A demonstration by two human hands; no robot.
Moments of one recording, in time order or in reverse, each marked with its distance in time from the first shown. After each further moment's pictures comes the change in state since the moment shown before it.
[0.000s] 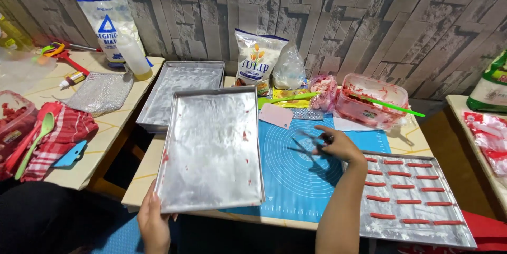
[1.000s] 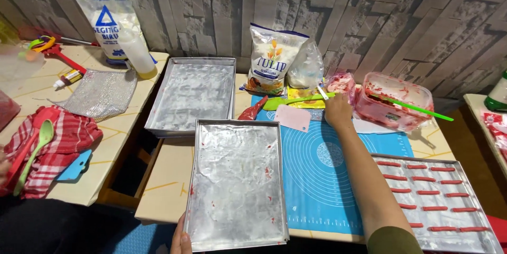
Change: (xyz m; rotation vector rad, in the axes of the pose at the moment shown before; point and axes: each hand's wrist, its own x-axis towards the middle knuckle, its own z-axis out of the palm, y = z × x) left_hand 0.015 -0.148 -0.087 0.317 -0.158 0.277; right_hand 0.223 0.015 0.020 -0.887 0.684 -0.169
